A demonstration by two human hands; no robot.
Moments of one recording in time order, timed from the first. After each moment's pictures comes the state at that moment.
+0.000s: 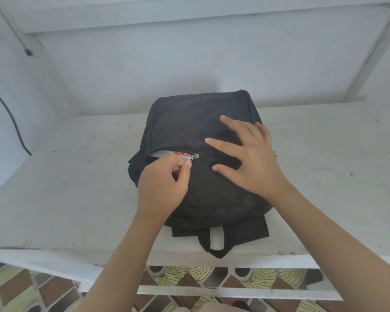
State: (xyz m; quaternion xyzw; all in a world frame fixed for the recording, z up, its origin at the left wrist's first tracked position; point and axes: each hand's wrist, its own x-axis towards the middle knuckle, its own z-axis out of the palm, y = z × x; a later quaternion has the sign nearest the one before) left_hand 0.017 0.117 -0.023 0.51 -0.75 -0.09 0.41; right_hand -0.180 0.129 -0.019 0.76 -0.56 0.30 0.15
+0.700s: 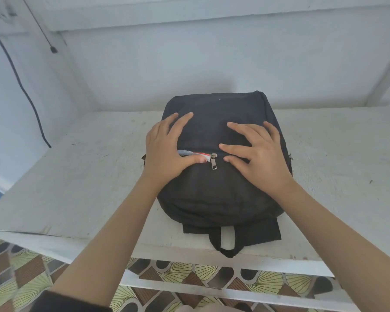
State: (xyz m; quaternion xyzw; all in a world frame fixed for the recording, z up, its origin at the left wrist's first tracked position) left_hand 0.033 0.054 -0.015 0.50 -0.81 -0.04 0.31; right_hand -0.179 0.111 -0.030 0.75 -0.53 0.34 0.19
